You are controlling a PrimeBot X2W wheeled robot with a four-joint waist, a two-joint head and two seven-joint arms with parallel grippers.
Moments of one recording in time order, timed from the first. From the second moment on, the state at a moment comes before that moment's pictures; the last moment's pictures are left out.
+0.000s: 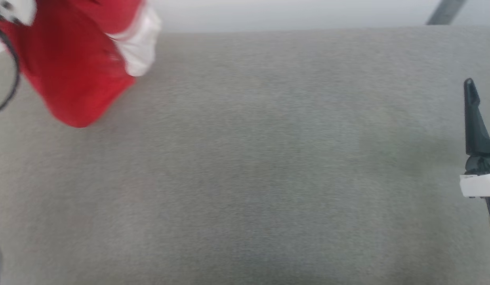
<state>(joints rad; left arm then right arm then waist) -1.05 0.50 -0.10 0.12 -0.33 -0.06 0.51 -0.27 -0.39 -0.04 0.01 0.38 0.13 -0.25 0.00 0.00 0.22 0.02</state>
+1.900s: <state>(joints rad) -0.43 0.30 -0.38 0.18 -0.45 0.00 0.56 -0.25 -0.28 -0.03 0.09 0.38 0.13 -0.26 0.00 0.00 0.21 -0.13</state>
